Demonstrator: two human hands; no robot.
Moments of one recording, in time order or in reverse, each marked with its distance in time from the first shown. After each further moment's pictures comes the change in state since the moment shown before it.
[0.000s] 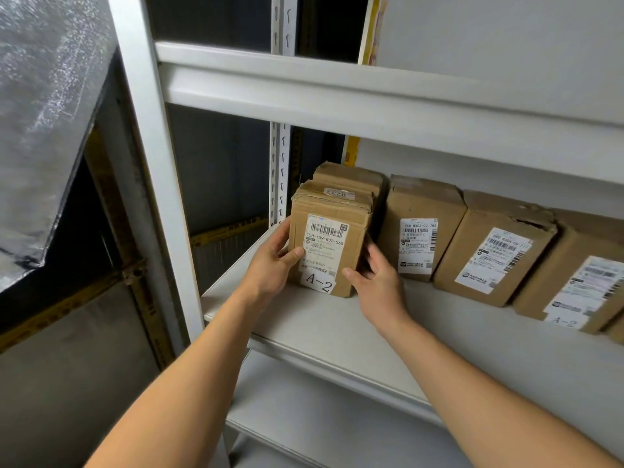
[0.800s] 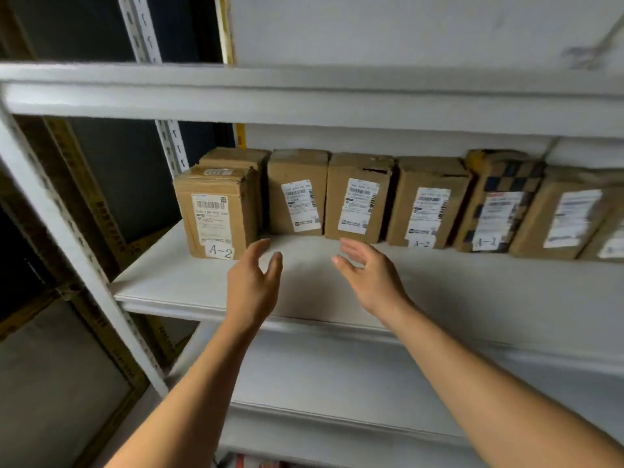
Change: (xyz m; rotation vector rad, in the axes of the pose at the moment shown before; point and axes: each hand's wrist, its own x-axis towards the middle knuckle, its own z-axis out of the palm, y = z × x) left_hand -0.137 0.060 0.171 0.493 0.207 0.110; right_hand -0.128 -0.014 -0.201 -0.240 0.048 -0.031
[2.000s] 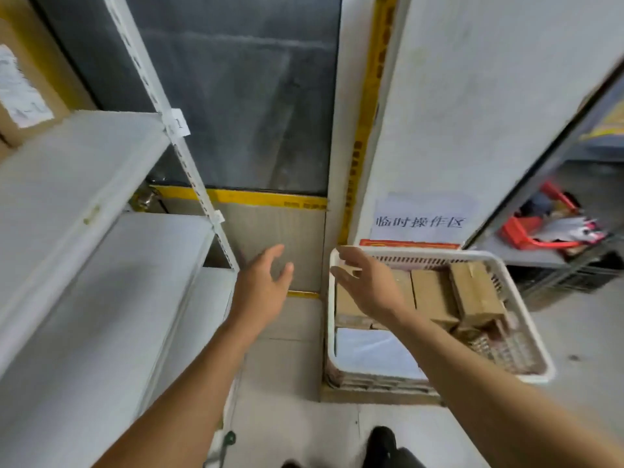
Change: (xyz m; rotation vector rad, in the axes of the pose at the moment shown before) left_hand -0.490 0.344 0.406 -0.236 -1.558 0.900; right_hand -0.566 0.169 -0.381 -0.297 1.200 1.043
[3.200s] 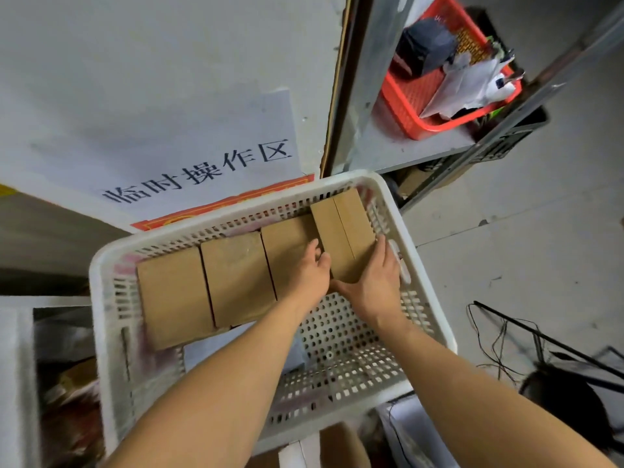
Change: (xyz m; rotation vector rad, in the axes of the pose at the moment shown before) left_hand 0.114 0.126 0.617 -0.206 -0.763 -0.416; right_hand 0.076 0.517 -0.130 -0.203 0.261 0.743
